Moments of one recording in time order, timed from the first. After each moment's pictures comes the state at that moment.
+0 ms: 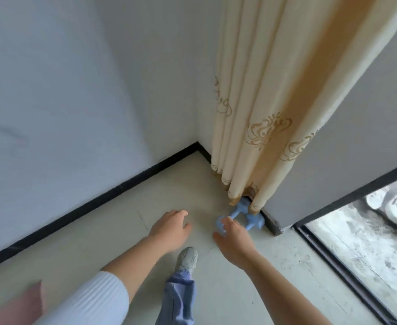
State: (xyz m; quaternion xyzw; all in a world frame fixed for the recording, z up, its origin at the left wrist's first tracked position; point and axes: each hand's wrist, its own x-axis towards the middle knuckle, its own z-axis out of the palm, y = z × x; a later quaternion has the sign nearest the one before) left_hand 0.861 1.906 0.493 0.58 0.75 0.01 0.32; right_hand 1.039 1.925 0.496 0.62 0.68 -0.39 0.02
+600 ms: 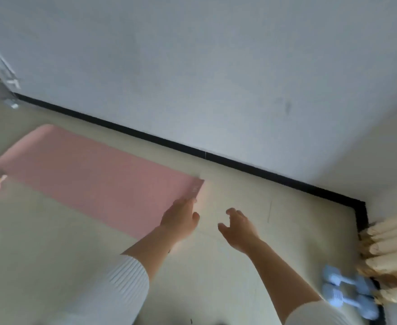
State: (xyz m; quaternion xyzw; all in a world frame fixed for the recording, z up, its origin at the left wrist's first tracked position) left_hand 0.810 1.345 0.670 0.18 0.95 0.19 0.17; right_hand 0.879 1.505 0.658 0.19 0.92 -0.28 0.17
